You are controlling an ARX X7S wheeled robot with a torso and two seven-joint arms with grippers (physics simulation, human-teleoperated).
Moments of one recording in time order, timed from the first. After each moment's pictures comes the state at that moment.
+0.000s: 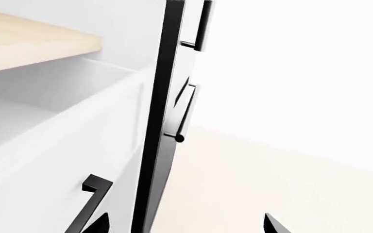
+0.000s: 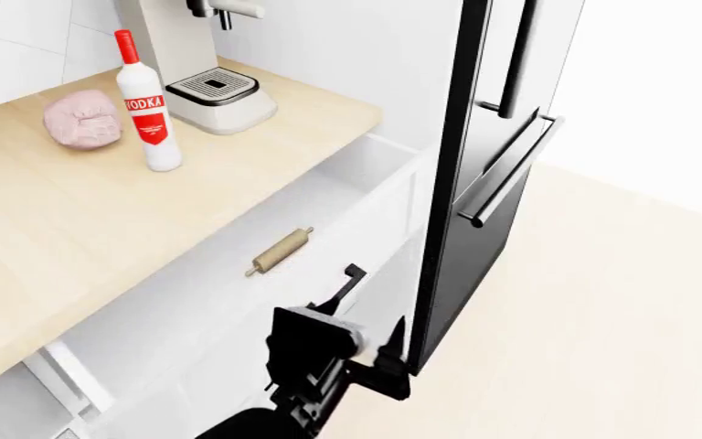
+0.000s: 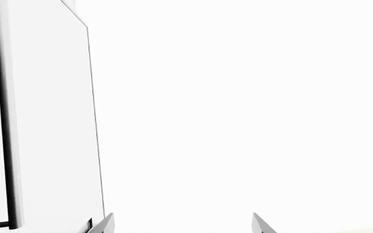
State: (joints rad) left arm -0.57 -0.39 1.11 -0.04 -0.89 0.11 -0.41; right arm -0.51 1.11 0.02 -0.59 0.58 -0.40 1.31
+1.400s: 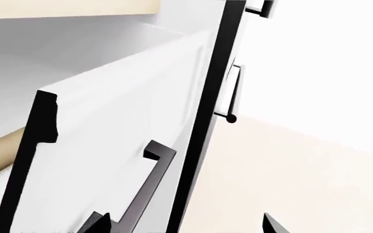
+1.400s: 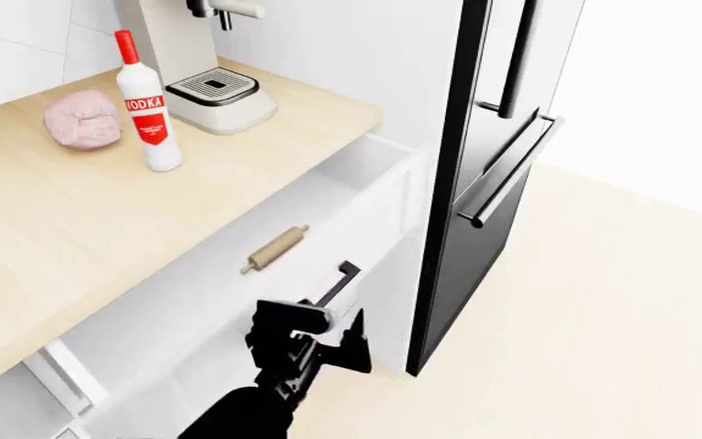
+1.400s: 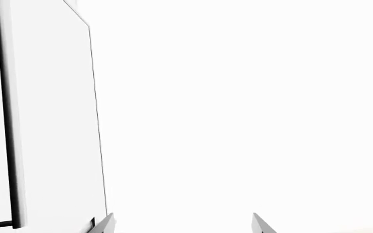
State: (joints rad) left arm -0.60 -0.25 1.03 -0.58 -0.92 0.24 -0.18; right arm -0.47 1.06 0.04 -0.59 0.59 -0.36 1.25
